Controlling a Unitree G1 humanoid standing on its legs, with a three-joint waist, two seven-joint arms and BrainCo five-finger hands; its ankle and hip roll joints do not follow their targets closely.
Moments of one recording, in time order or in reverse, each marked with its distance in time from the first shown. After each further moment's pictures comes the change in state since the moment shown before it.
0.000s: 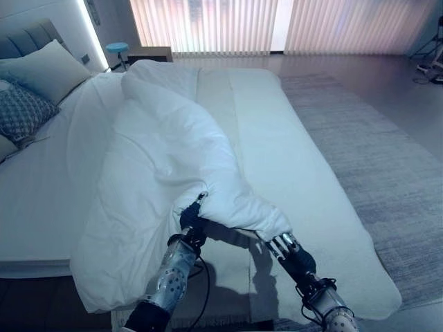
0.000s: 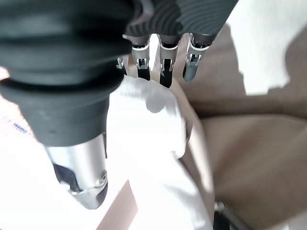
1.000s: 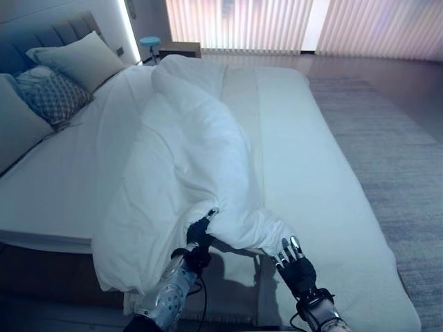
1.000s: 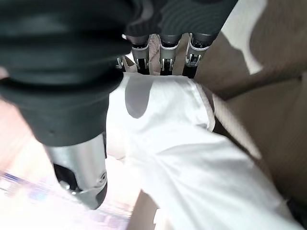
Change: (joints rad) left arm 0.075 0.090 -0.109 -0.089 0.077 0.079 -0.053; right arm 0.085 0.005 0.012 -0.068 0.154 -0.026 -0.160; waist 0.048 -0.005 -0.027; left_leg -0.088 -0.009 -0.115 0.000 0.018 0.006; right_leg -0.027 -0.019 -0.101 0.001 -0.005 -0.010
